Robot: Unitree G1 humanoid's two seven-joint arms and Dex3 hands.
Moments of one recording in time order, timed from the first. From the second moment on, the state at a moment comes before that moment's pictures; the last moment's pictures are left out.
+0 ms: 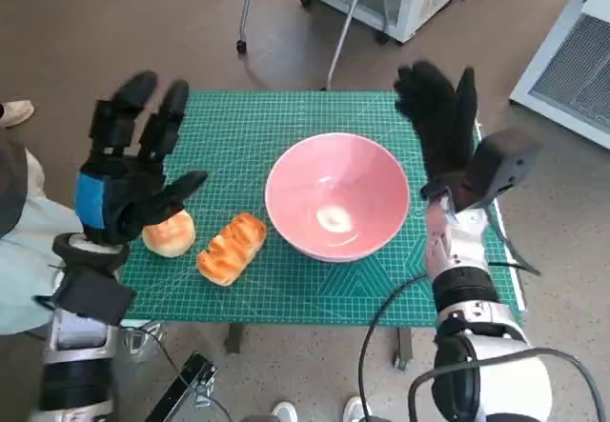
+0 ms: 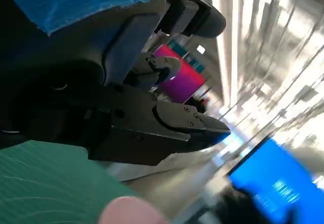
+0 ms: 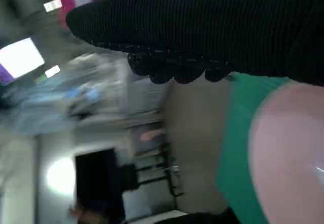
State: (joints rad) left arm -0.36 0.48 0.16 0.11 0.21 -0.41 -0.15; right arm -1.06 -0.11 -0.33 1.24 0.13 -0.68 0.30
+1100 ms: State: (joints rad) left arm -0.23 0.71 -0.03 -0.38 0.47 0.34 -0.61; right arm -1.00 -0.21 -0.16 1.06 0.06 -1.09 0.33
